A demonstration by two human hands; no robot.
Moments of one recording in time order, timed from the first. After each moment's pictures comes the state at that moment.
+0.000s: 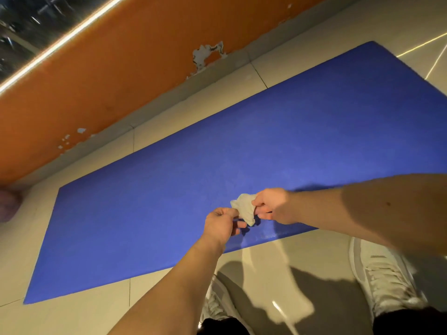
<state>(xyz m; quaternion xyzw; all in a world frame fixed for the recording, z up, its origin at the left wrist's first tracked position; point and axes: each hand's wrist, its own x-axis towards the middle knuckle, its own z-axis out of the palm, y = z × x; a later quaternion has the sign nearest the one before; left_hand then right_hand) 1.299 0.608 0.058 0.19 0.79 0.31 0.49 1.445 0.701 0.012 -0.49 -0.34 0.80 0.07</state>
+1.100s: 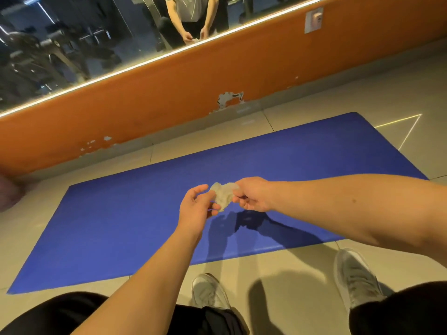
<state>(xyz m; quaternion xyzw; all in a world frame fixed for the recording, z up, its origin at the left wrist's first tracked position) 1.261 0.552 0.195 0.28 0.69 0.53 0.41 1.395 0.673 0.164 -0.50 -0.39 0.76 0.13</state>
